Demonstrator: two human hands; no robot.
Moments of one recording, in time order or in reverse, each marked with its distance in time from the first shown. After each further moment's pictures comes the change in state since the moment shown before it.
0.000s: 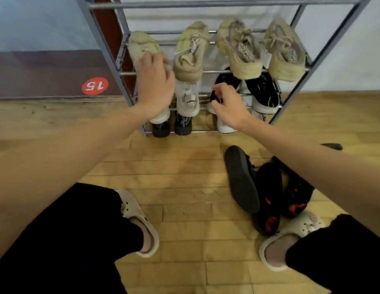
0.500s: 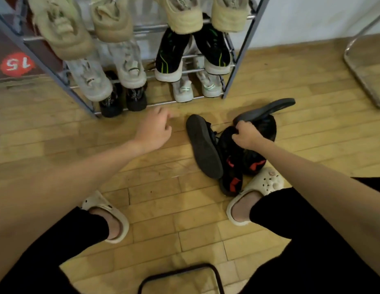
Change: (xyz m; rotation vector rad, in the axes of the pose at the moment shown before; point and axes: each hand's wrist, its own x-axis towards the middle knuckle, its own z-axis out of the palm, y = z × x) left_hand -0.142 0.032 0.116 -0.059 -0.667 0.152; right_hand -0.135 0.197 -0.017 -0.297 -0.360 0.618
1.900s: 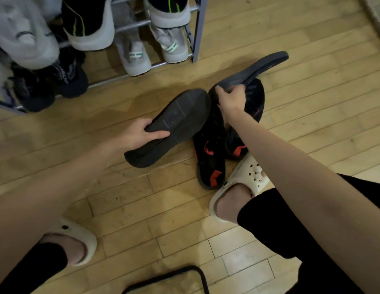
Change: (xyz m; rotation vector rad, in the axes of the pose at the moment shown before) left_hand 0.063 -0.014 0.135 -0.434 -0.560 -0.295; right_hand 0.107 0.058 0.035 0.925 0.364 0.420
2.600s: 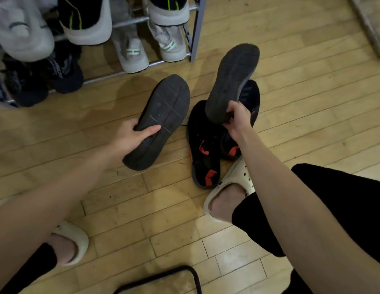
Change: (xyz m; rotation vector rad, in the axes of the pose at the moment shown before) left_hand -0.023 0.001 0.013 -0.266 0.242 -0.138; right_hand -0.011 0.043 -0.024 0.652 -0.131 0.260
